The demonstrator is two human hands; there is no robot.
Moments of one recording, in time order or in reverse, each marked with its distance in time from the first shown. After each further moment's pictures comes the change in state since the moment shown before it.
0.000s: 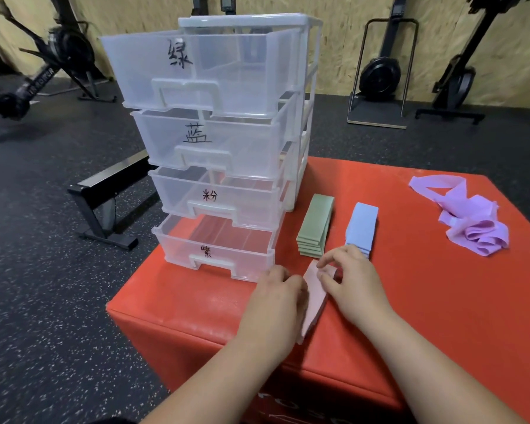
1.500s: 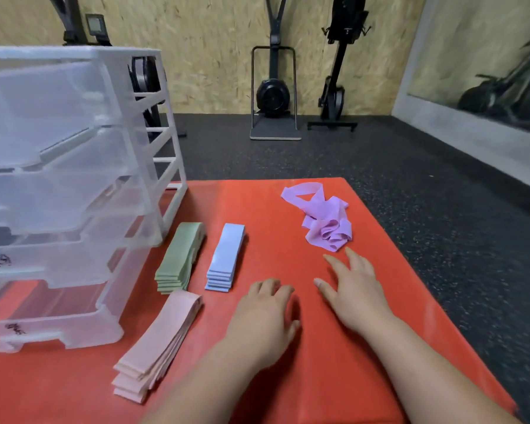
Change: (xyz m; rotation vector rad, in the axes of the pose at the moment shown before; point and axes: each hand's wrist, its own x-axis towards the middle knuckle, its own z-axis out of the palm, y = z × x) left_hand 0.078 0.164 0.120 0.194 -0.315 0.271; right_hand -0.042 0.166 -0.178 -0.480 -0.003 0.452
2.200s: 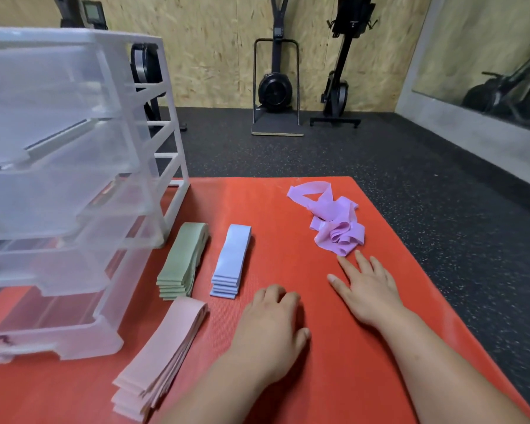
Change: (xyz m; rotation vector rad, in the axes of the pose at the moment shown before) left_hand 0.007 -0.013 0.006 -0.047 0.013 -0.003; right_hand 0.045 0.016 0.016 -0.137 -0.170 0.081
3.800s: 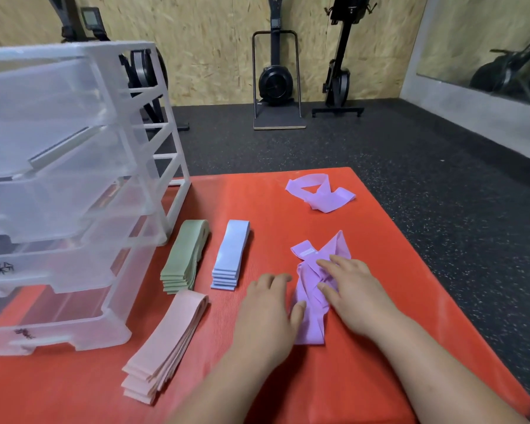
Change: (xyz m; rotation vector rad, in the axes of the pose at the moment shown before) left_hand -0.006 0.014 0.001 -0.182 0.167 -0.128; right_hand -0.051 -0.016 -0.011 0.120 0.035 -0.230
